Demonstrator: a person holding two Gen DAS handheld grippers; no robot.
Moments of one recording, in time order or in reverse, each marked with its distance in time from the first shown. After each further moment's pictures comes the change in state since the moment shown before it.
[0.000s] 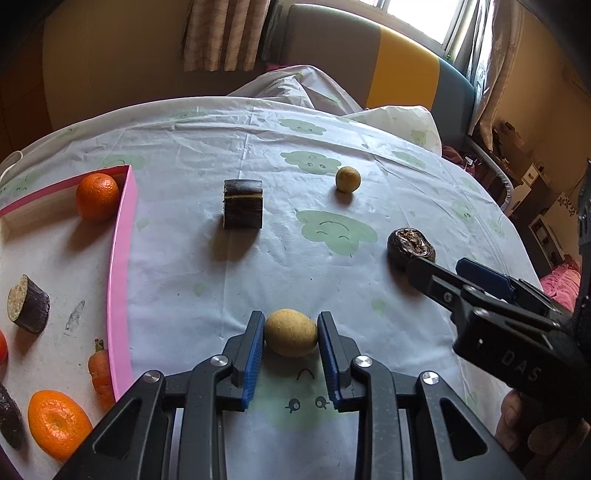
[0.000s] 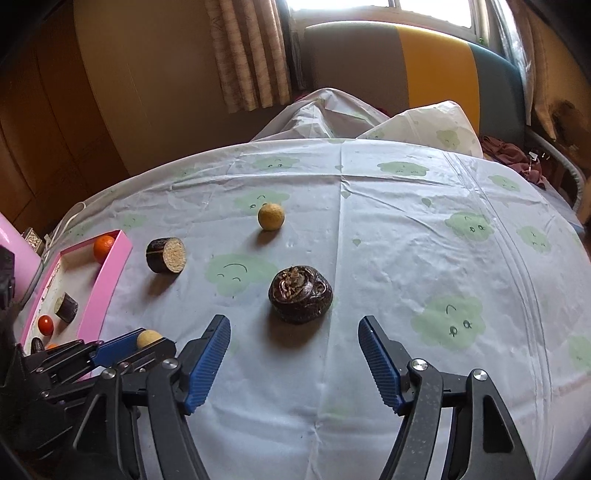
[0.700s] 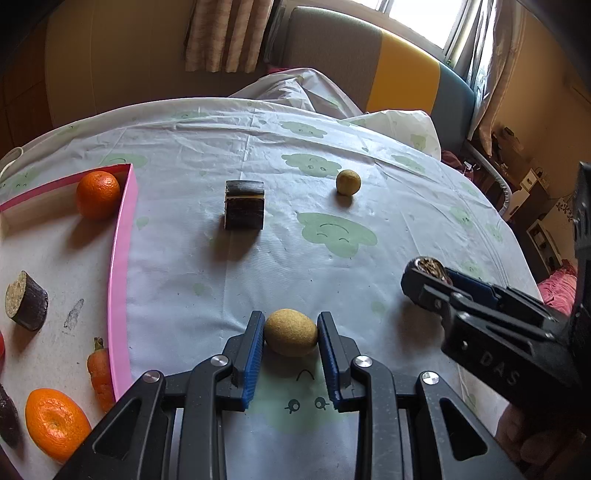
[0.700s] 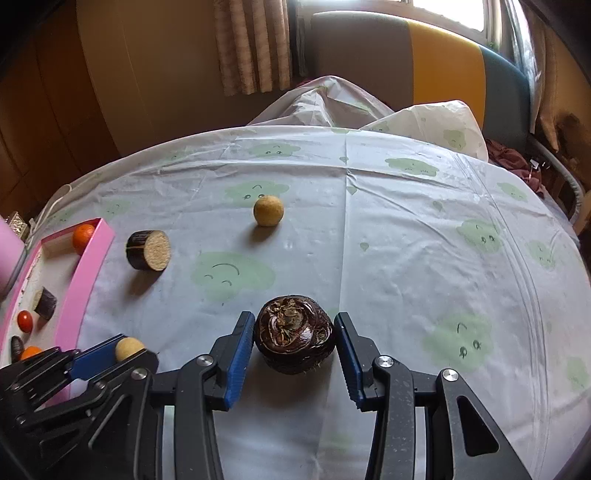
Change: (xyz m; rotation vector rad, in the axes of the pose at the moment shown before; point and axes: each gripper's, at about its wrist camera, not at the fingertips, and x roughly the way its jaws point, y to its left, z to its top) left arm -0.001 0.001 -0.001 -0.016 -0.011 -0.012; right arm 0.006 0.011 0.001 -0.021 0.052 -0.026
